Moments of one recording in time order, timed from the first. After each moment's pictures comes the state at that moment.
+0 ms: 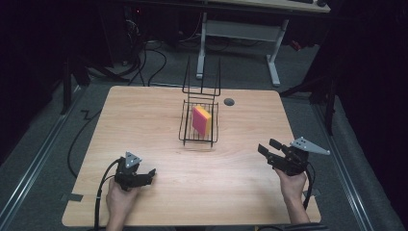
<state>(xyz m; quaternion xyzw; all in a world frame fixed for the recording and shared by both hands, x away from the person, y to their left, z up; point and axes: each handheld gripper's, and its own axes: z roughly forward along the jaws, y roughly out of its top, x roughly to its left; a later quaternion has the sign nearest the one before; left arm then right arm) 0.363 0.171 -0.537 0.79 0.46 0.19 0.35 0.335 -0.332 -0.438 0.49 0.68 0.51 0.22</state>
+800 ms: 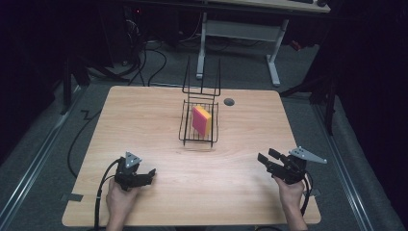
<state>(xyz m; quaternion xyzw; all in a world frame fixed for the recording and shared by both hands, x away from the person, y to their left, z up) 0.363 0.171 -0.537 0.79 0.46 0.19 0.35 0.326 -0.337 -0.472 0.51 0.67 0.50 0.19</state>
